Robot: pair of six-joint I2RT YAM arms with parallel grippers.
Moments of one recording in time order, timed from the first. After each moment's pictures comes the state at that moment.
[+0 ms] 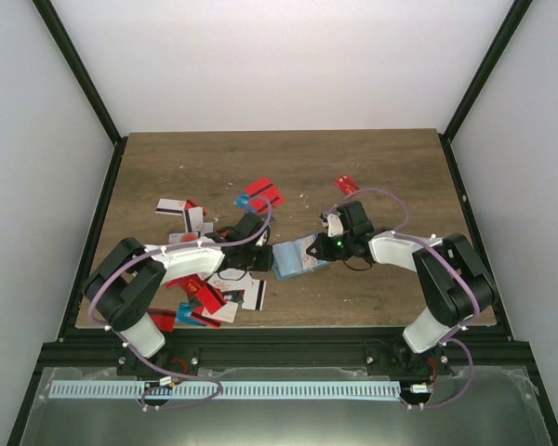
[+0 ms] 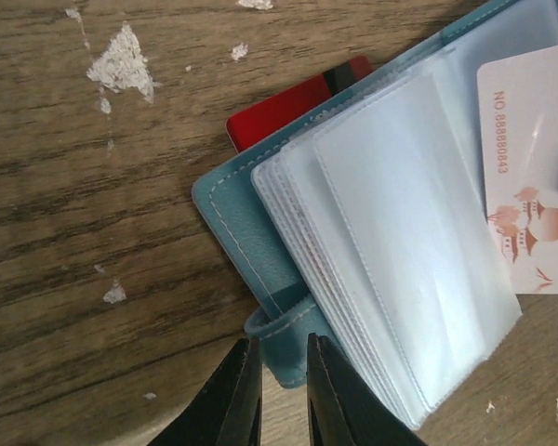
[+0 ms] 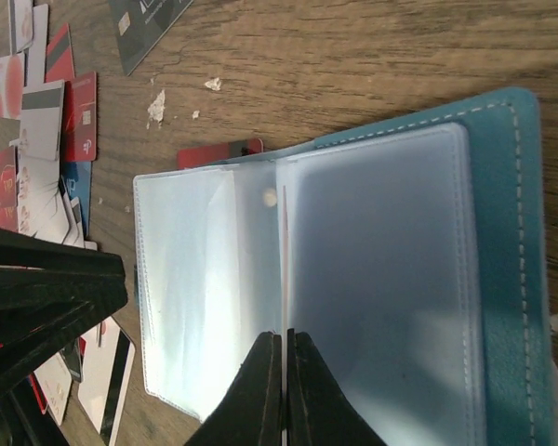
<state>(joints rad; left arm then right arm) -0.74 1.64 0.84 -0.23 0.14 -0.63 0.43 1.60 0.72 -0.07 -0.53 0.46</state>
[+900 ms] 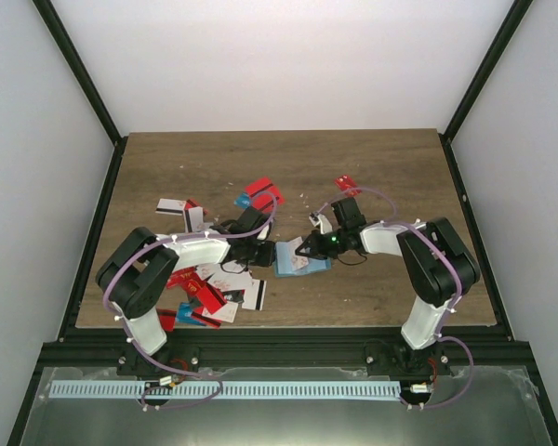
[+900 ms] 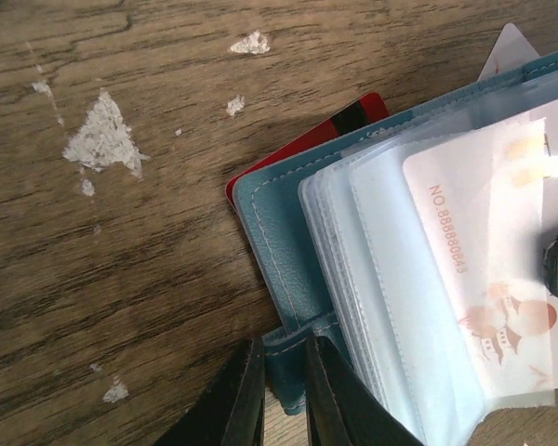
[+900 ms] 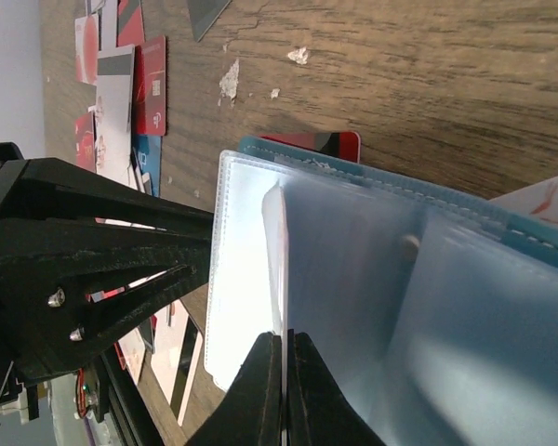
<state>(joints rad) -0.70 1.75 0.91 -0.22 0.19 -0.53 0.42 1.76 0.81 -0.05 -0.77 0.45</state>
